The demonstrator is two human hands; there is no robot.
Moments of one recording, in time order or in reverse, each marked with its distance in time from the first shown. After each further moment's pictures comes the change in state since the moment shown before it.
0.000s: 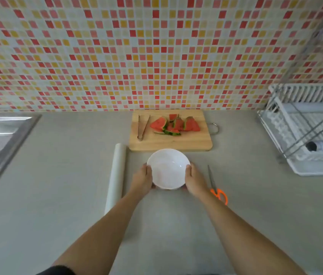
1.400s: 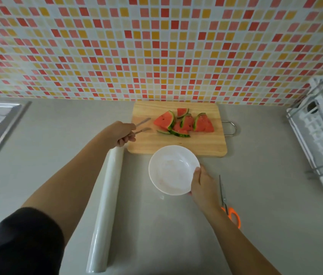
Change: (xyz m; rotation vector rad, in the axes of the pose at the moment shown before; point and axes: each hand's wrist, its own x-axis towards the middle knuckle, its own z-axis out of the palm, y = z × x) left_hand 0.163 0.073 -0.089 0.049 -0.113 -0.402; right_hand 0.037 0.004 0.005 0.071 0.087 0.006
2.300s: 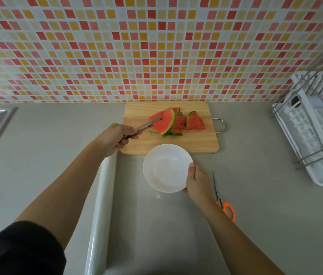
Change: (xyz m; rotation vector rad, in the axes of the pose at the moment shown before) left_hand -0.036 -0.006 0.008 -0.176 -0.180 0.265; right_hand 0.003 0.004 0.001 -0.013 0.022 -0.021
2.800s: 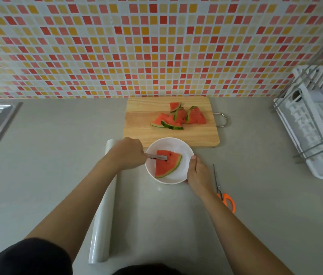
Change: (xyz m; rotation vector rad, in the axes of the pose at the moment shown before) left_hand -0.060 -0.010 0.044 1.251 0.049 0.160; right_hand 0.000 0.001 0.000 0.019 0.020 0.006
